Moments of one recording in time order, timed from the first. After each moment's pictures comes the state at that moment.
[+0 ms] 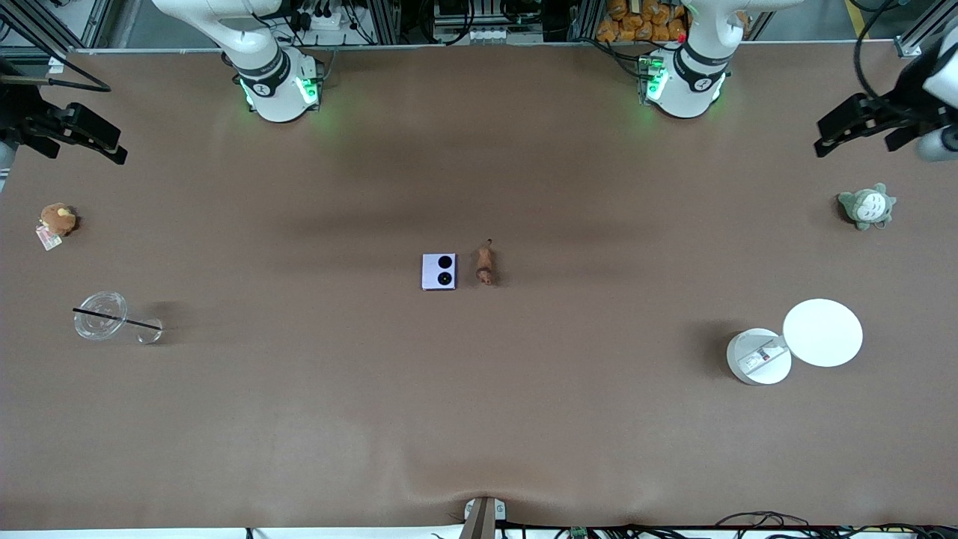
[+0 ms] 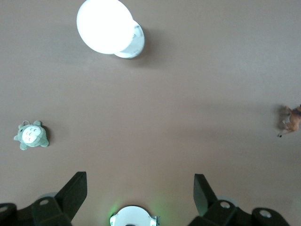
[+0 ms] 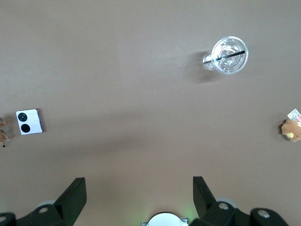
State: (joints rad) left arm -0.05 -0.07 -0.08 -1.55 0.00 1.42 -0.17; right arm 0.02 -0.10 0.00 -1.57 0.00 1.41 0.12
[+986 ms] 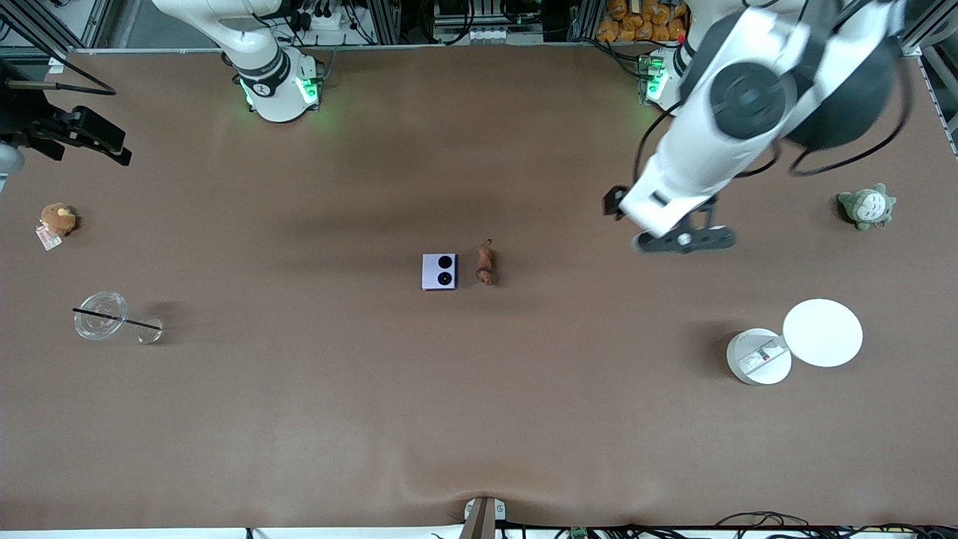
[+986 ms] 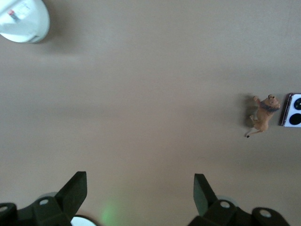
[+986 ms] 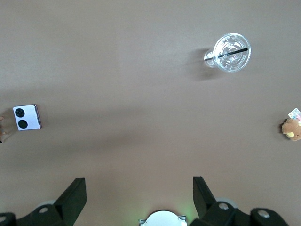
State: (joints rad) left arm -0.22 0.26 -0.32 -1.55 0.05 1.63 -0.57; right arm 0.02 -0.10 0.00 -1.58 0.00 1.41 0.11
